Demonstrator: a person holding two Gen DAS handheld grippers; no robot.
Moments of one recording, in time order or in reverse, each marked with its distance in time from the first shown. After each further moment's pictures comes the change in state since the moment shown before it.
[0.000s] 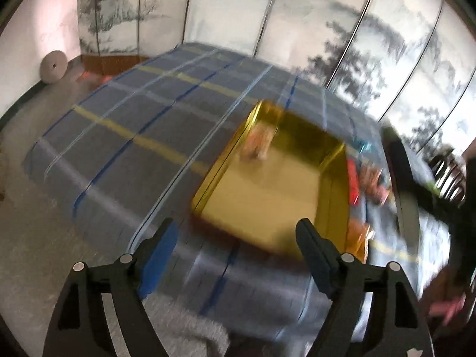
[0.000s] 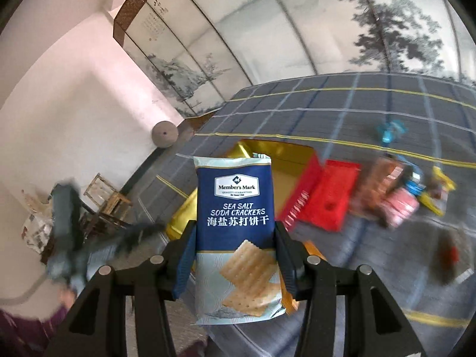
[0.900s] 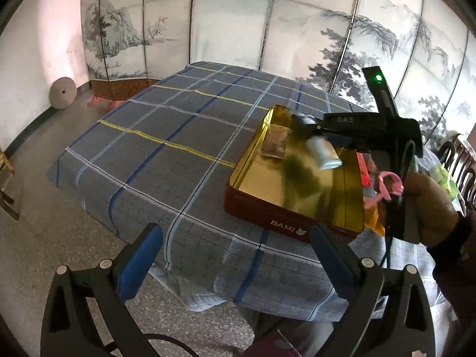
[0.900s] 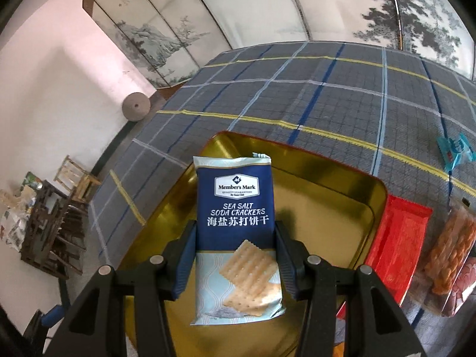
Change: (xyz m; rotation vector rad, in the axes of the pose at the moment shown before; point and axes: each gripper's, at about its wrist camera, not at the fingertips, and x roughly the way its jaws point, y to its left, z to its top) left arm -0.034 0.013 -0.036 0.079 -0.136 0.065; right arm 0.155 -0.009 0.055 0.006 0.152 -0.178
